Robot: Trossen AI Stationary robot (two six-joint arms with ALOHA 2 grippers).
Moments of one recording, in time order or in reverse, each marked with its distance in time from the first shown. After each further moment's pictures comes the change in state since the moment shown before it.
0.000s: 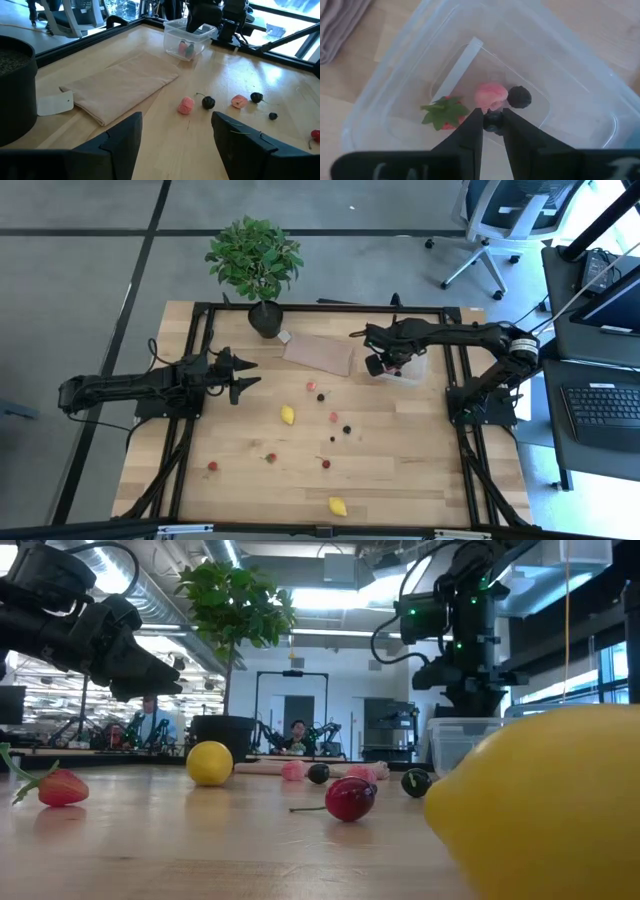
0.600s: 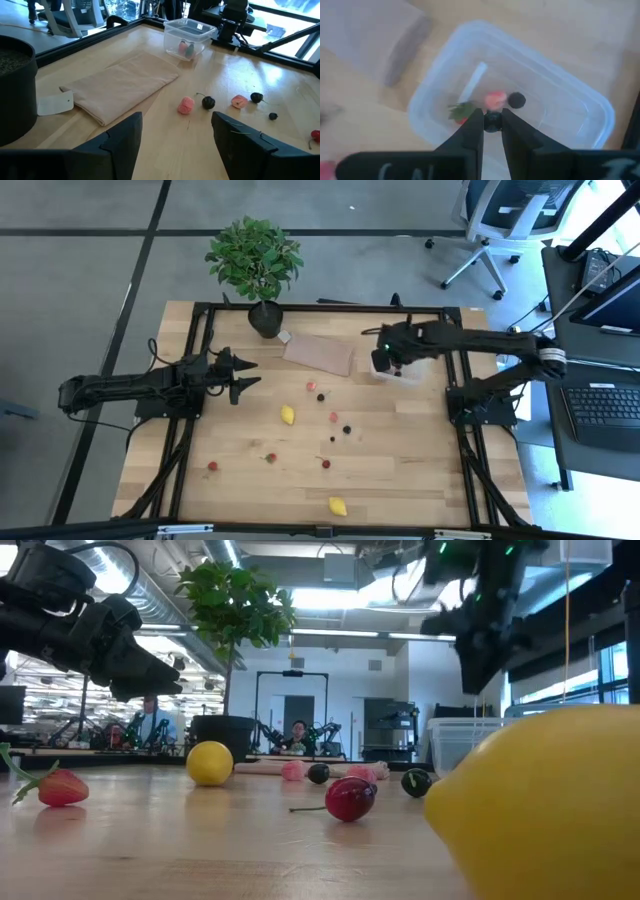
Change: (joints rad) left arm 0.000 0.000 0.000 0.000 0.000 -0.001; right arm 0.095 -0.220 0.000 -0.032 0.113 0.156
